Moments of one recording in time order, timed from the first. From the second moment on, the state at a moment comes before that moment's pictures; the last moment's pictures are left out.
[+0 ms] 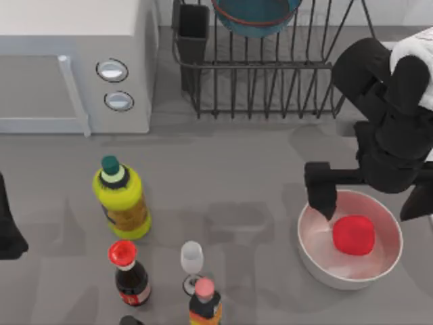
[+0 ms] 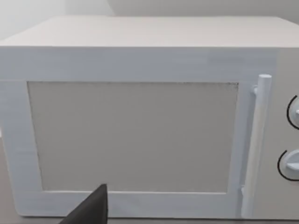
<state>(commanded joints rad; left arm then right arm) 0.00 0.00 0.00 0.00 0.00 0.00 0.50 1.74 1.26 -1.09 0.00 0.51</state>
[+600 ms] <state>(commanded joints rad) 0.00 0.00 0.00 0.00 0.00 0.00 0.50 1.87 1.09 -0.77 0.00 0.51</state>
